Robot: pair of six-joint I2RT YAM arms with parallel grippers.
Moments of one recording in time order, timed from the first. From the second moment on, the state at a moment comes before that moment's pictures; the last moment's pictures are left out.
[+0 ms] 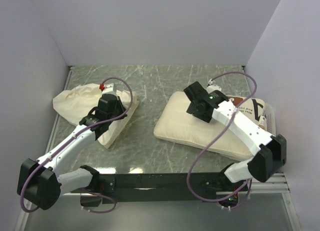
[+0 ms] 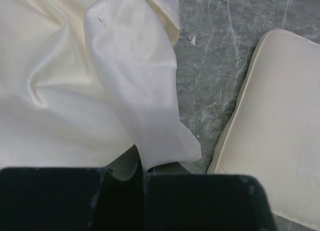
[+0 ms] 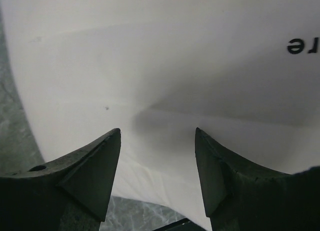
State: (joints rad) left arm -0.46 1.11 0.78 -0.24 -0.20 -0.57; right arm 0.59 1.38 1.29 -1.07 0.50 1.02
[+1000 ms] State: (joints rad) left arm -0.38 1.15 0.87 -0.28 -0.15 -0.60; right arm 0.76 1.62 1.52 -1.11 0.43 1.12
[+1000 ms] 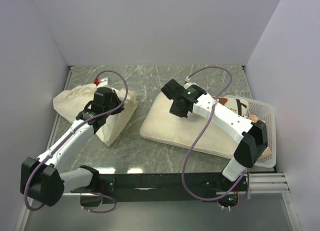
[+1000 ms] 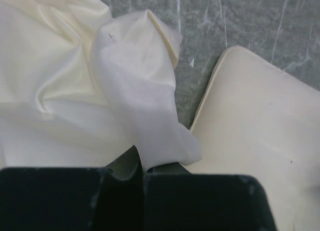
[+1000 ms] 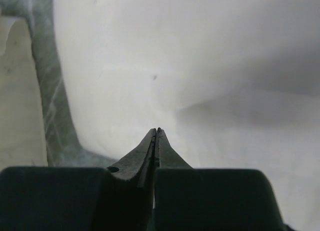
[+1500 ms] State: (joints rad) left arm -0.21 1.26 0.97 -0.30 0.00 -0.61; right arm 0.90 1.72 1.65 -1.13 0.48 1.12
